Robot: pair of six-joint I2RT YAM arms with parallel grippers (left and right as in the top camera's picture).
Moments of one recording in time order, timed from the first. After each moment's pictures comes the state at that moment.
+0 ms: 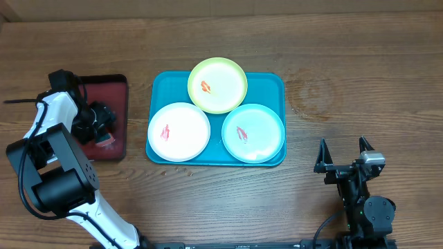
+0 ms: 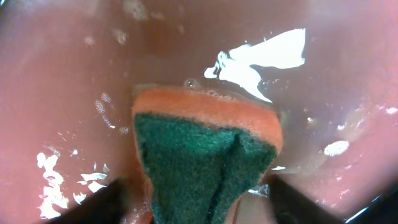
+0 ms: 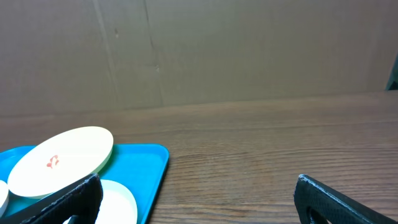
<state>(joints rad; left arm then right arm) 0.42 2.03 1.38 -0.80 0.00 -0.34 0.06 0.01 0.02 -0.04 -0.02 0.11</state>
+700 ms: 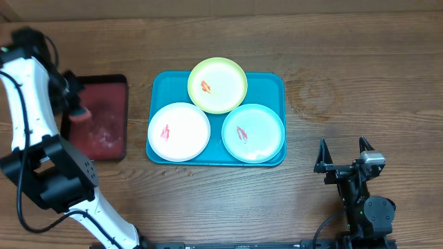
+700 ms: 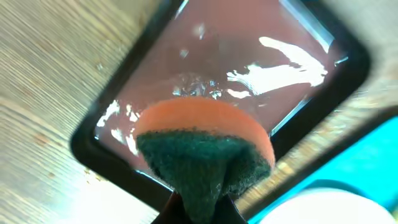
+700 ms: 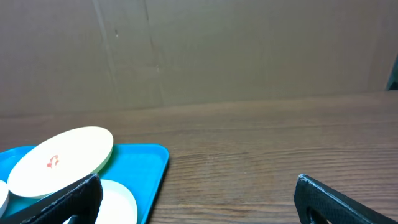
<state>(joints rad) 0.42 2.06 2.01 -1.39 -0.04 -0.34 0.06 0.01 0.02 -0.04 -0.02 0.11</state>
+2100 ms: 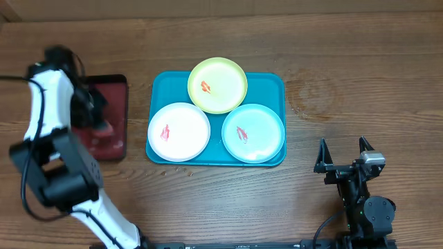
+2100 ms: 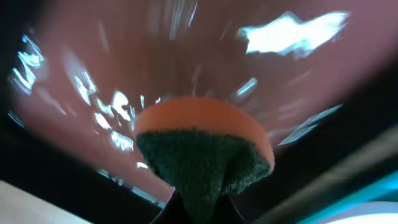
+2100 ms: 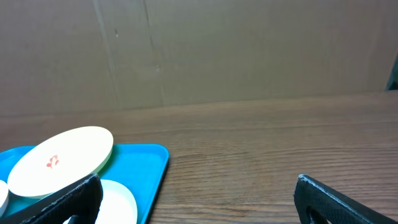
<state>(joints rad) 0.36 2.06 1.64 -1.20 -0.04 -0.39 0.06 0.01 0.02 -0.04 -0.02 0.11</state>
